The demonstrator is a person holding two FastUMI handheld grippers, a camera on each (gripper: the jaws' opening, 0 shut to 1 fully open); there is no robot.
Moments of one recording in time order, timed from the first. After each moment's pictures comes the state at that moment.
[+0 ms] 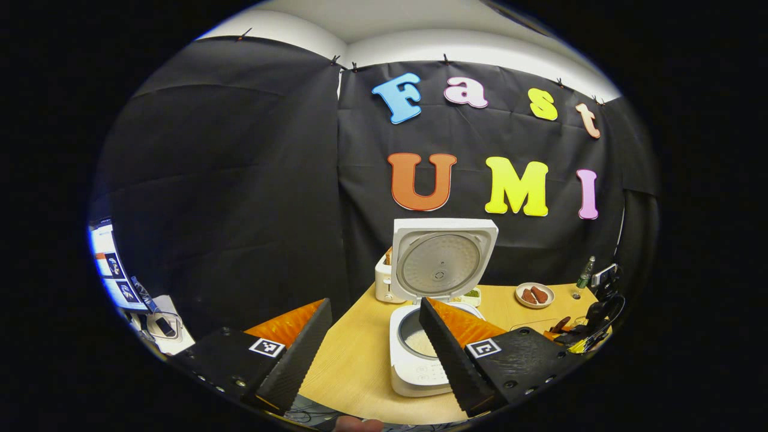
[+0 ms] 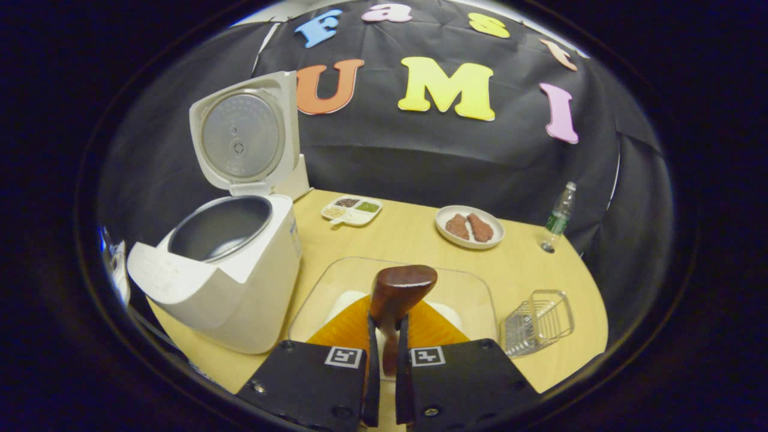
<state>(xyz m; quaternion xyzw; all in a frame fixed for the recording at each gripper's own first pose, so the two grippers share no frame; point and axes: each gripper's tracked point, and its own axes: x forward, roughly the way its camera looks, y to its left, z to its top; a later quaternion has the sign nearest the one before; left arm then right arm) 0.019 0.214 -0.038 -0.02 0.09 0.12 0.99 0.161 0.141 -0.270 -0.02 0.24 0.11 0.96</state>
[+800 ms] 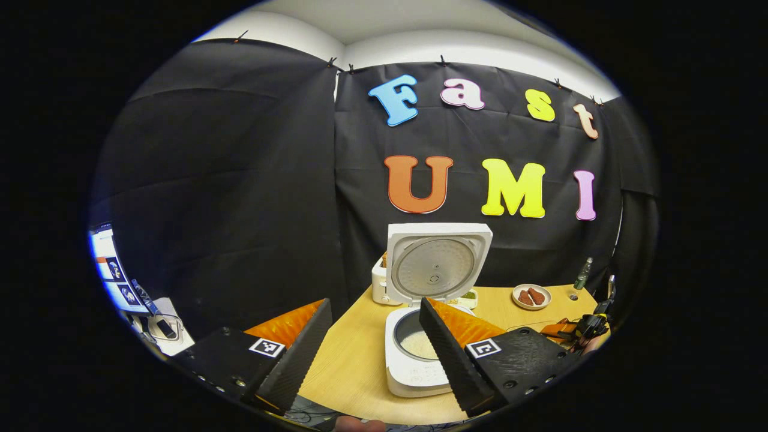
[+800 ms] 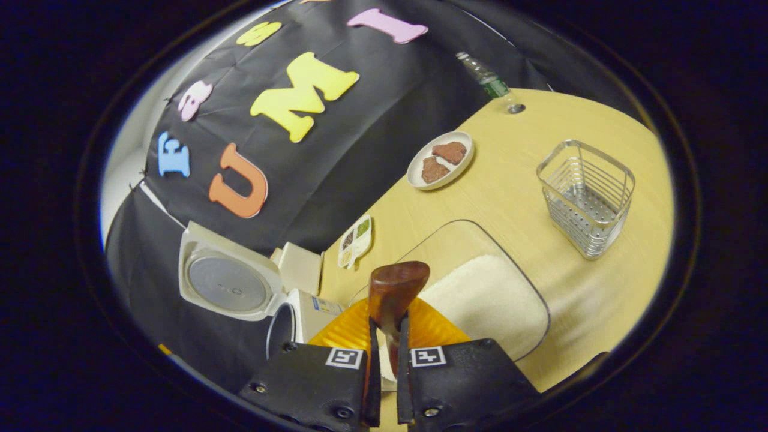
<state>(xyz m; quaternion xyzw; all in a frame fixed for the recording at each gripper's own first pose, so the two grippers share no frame) 0.013 0.202 -0.026 -0.01 0.10 0.11 0.99 0.180 0.105 -0.265 0.43 0.27 0.06 0.86</state>
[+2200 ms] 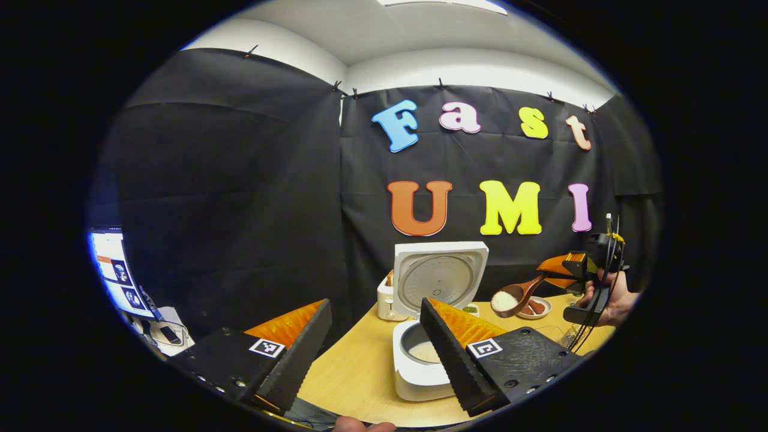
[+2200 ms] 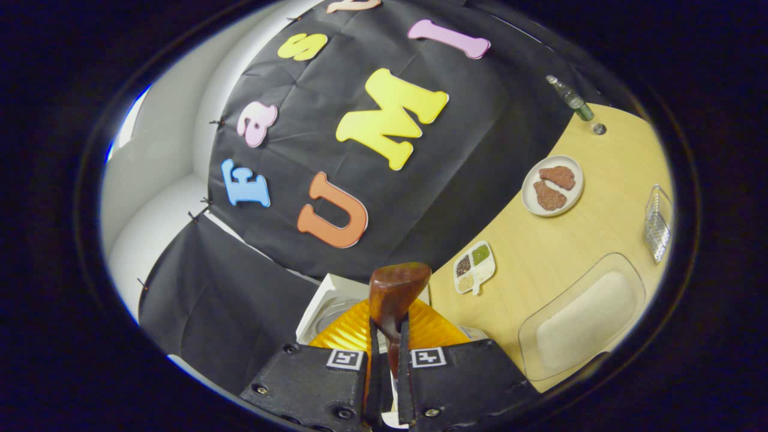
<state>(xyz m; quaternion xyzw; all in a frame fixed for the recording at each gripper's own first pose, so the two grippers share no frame) -0.026 0.231 -0.013 -0.01 0.03 0.13 0.99 0.207 0.230 -0.062 0.45 0.18 0.20 0.85</state>
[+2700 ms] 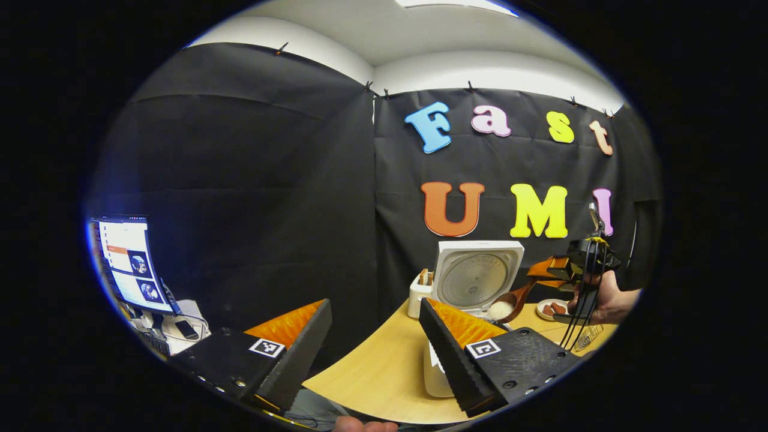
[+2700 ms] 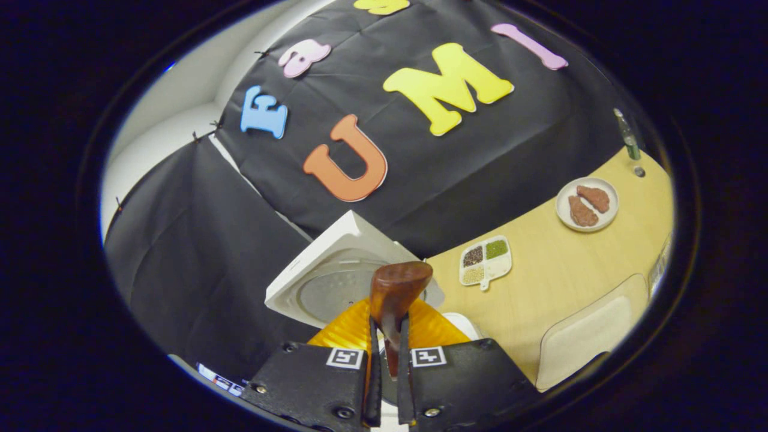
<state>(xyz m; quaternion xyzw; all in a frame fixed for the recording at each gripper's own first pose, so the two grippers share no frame) -0.052 0.282 -0.026 -0.02 0.02 0.19 0.98 0.224 0.321 -0.079 0.27 0.20 0.23 0.91</state>
